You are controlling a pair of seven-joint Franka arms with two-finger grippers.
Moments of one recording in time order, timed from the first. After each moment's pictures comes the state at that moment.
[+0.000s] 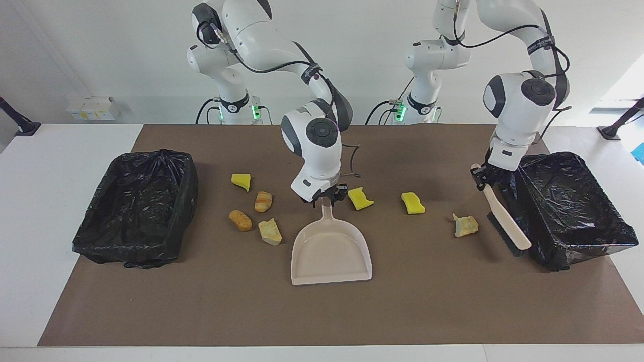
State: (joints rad) left arm 0.06 -0.03 -0.05 -2.18 0.10 2.21 -0.19; right arm 0.55 0.52 0.00 -1.53 0.06 2.00 0.48
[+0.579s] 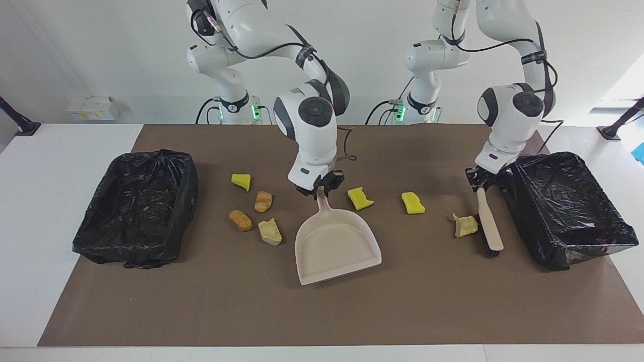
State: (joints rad) left arm 0.07 -0.03 -0.08 -2.34 0.10 2.36 0.09; right arm 0.51 0.39 0.00 -1.51 0.06 1.88 0.17
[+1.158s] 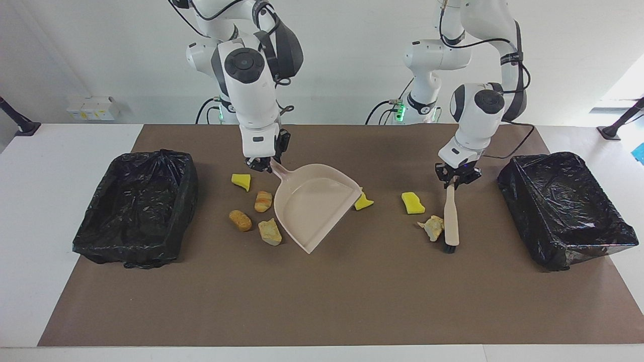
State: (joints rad) left arm -0.07 -0.08 -0.08 -2.40 0.08 2.36 0.09; right arm 0.34 0.18 -0.01 -1.65 0.06 1.68 -0.68
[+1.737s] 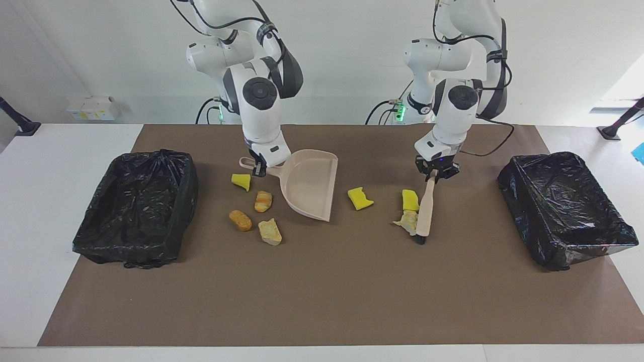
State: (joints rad) left arm -0.21 -0.10 -0.08 -2.41 0.08 2.29 0.09; right arm 0.42 0.12 0.00 -1.93 -0.07 1.81 -0.98
